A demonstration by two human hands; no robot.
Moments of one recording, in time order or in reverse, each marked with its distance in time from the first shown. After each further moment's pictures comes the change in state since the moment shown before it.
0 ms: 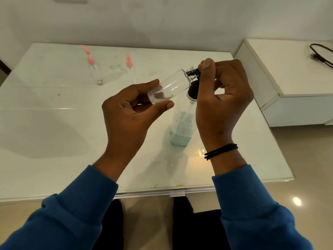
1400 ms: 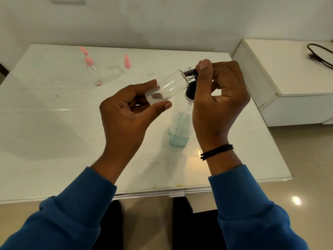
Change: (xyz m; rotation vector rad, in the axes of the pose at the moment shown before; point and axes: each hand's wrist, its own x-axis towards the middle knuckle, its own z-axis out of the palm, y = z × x) left_hand -0.001 0.003 0.000 0.028 0.002 0.002; right_hand -0.003 0.000 0.002 0.015 0.030 0.000
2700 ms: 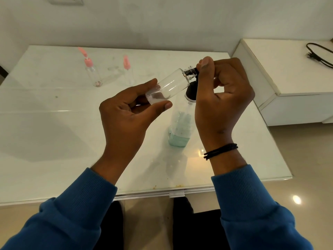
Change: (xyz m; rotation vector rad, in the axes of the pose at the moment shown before) left_hand 0.000 0.003 0.001 -0.010 0.006 -0.025; right_hand 0.006 -0.001 -0.002 -0.036 -0.004 -0.033
